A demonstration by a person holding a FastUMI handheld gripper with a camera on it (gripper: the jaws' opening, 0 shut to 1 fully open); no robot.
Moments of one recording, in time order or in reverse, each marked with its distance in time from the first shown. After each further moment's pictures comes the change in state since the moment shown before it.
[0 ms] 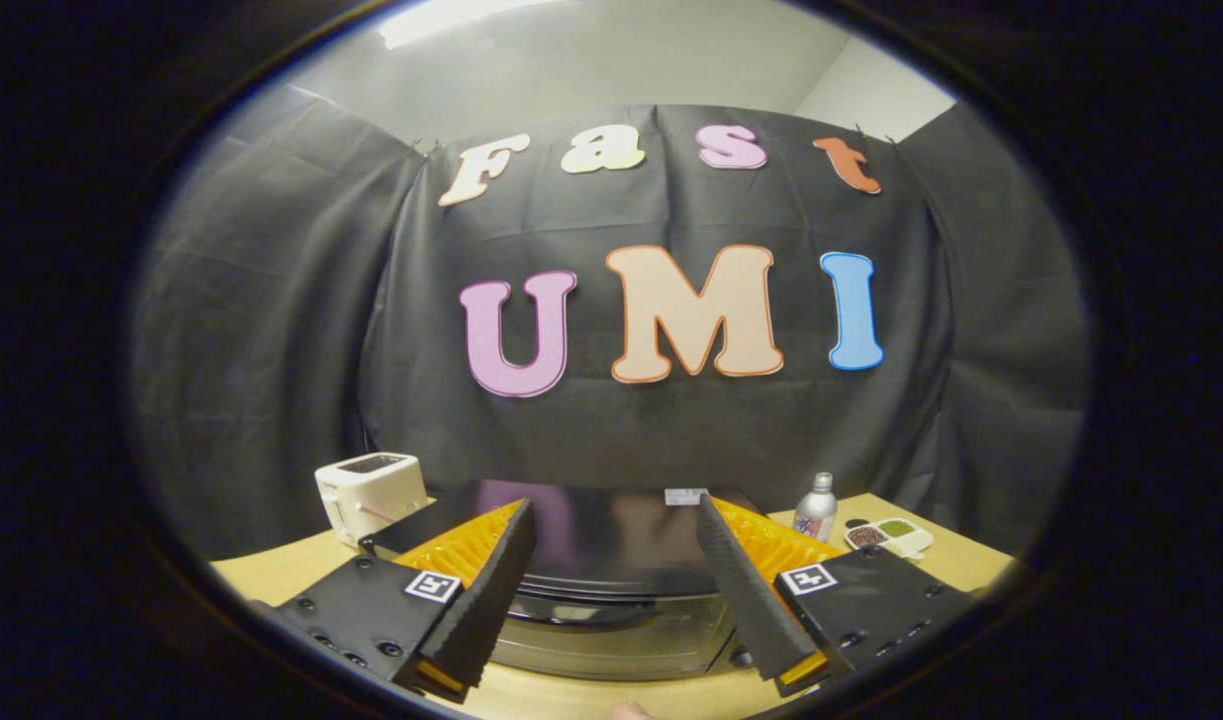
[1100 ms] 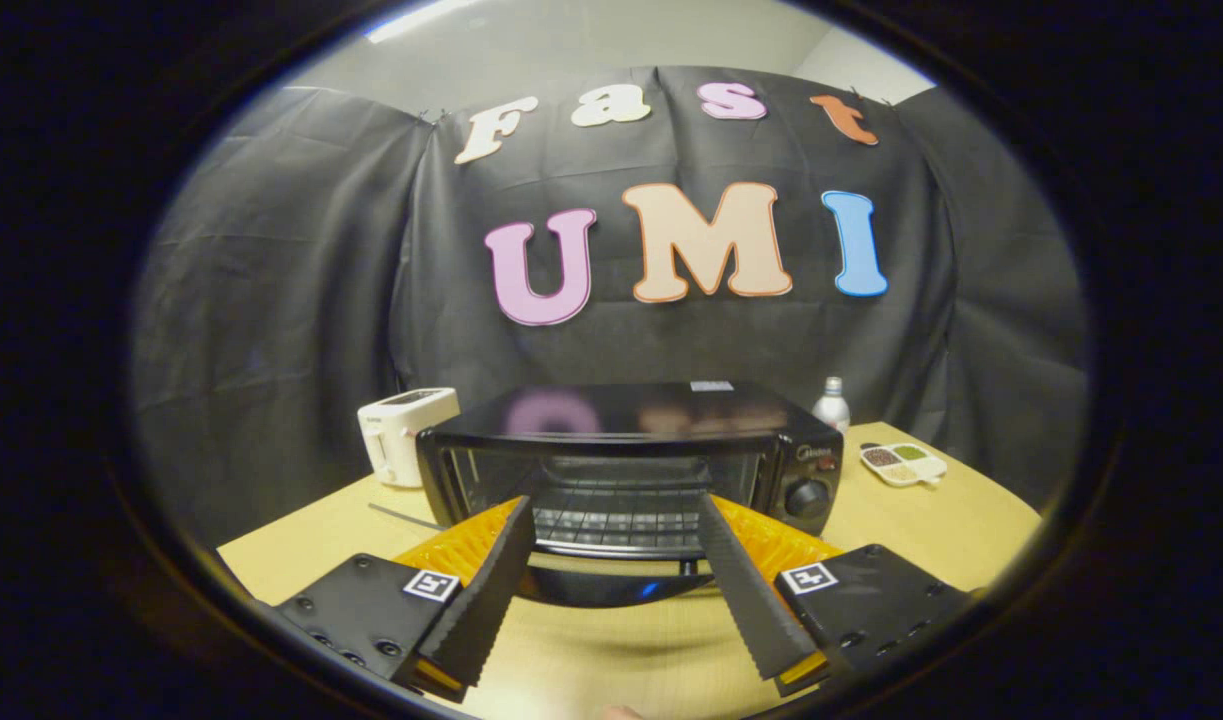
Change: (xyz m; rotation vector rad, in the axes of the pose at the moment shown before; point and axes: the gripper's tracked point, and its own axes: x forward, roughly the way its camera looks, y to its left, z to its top) arm -0.092 0.014 -0.074 0.056 0.166 0.050
